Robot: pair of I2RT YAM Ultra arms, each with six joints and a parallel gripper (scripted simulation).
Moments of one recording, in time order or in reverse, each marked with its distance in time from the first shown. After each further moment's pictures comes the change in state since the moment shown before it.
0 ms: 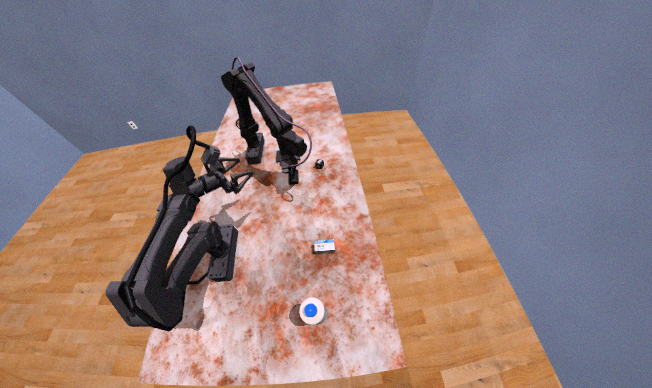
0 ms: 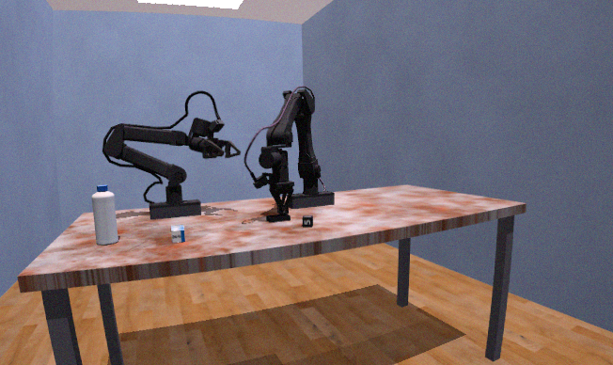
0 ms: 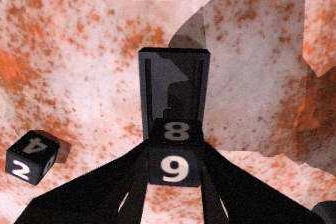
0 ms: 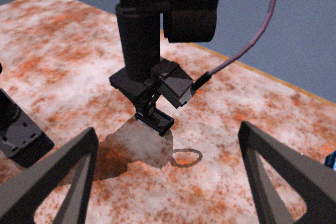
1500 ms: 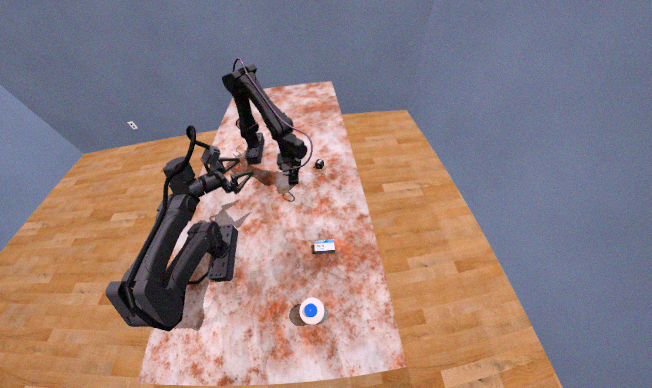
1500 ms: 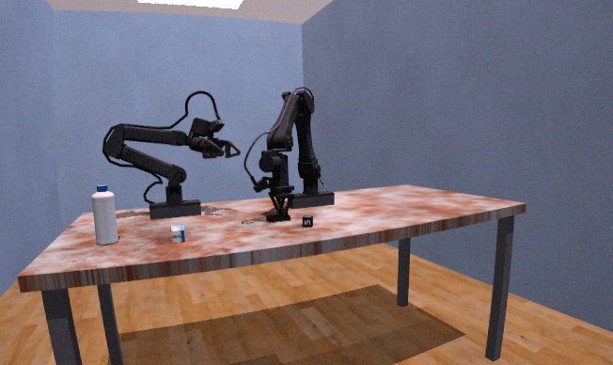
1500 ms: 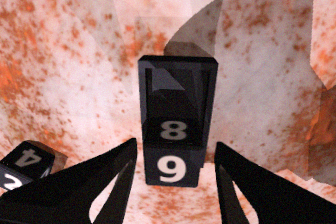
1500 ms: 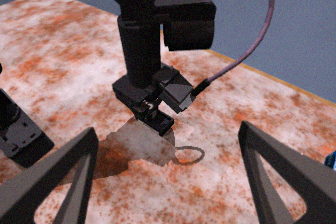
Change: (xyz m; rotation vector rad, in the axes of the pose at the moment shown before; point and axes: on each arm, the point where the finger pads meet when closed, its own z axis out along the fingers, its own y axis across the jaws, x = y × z) left arm -0.003 0.002 0.014 -0.013 -0.013 -0.001; right arm 0.000 0.000 0.000 0.000 0.000 0.000
